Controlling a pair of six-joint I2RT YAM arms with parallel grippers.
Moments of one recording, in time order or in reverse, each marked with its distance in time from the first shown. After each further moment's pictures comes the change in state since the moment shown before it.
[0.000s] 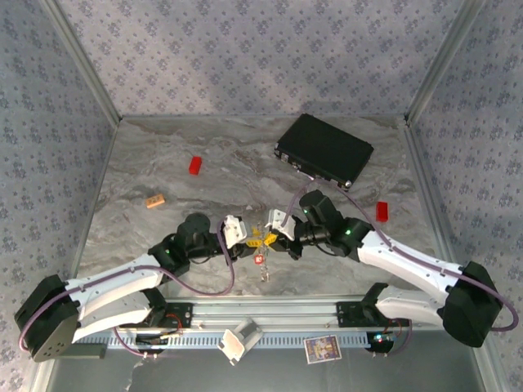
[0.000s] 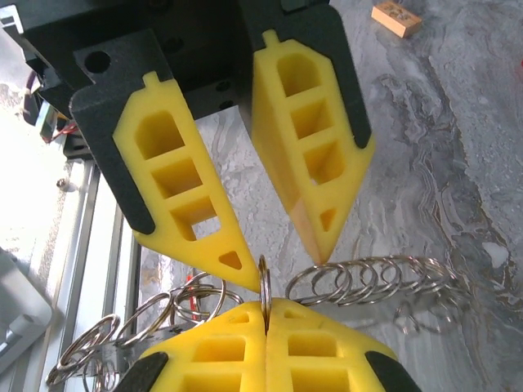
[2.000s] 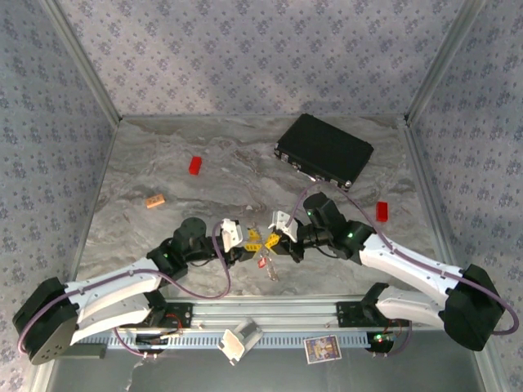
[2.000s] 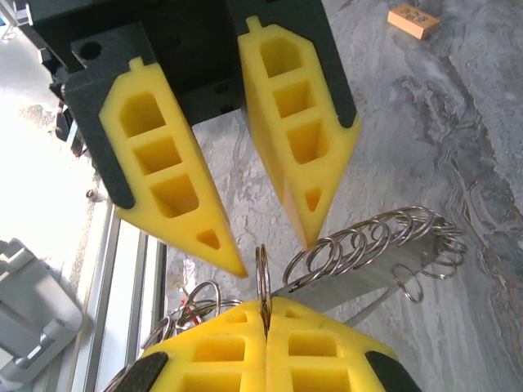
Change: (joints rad) left arm 0.000 -0.029 -0.057 0.081 0.044 -0.034; right arm -0.024 -0.028 -0.060 0.056 -0.083 0.057
